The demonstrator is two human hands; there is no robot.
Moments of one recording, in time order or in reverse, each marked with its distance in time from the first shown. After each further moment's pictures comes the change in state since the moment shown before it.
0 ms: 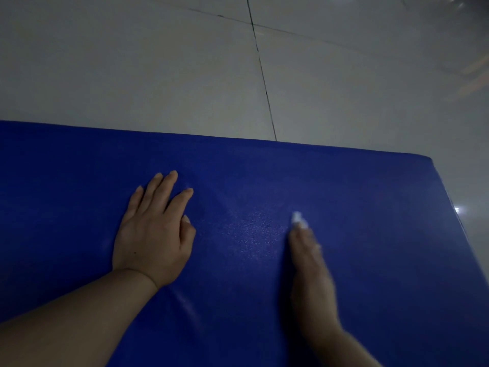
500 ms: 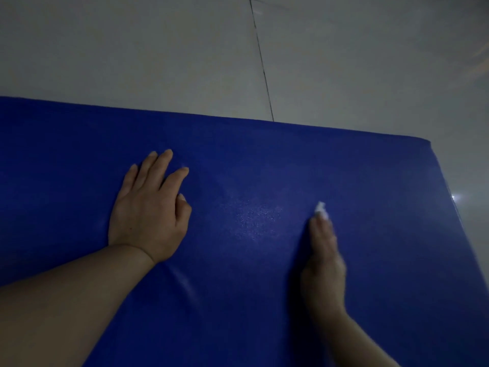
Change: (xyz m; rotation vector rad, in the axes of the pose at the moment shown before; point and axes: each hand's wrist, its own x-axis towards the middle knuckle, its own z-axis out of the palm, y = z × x) left_hand 0.000 0.000 0.000 -0.021 0.013 -0.001; right_hand -0.010 0.011 -0.012 0.044 0.079 0.229
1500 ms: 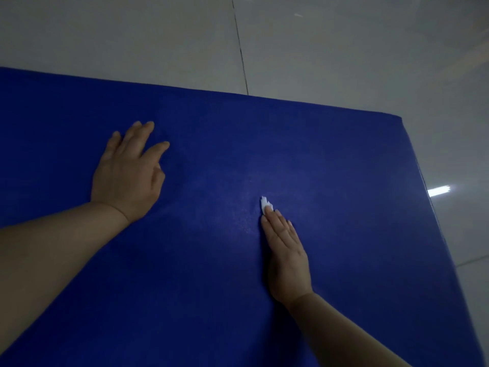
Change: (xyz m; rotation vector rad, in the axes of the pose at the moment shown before) left_hand -0.012 0.011 -0.008 0.015 -0.004 0.060; right_hand -0.045 0.034 -0.016 0.039 -0.217 -0.384
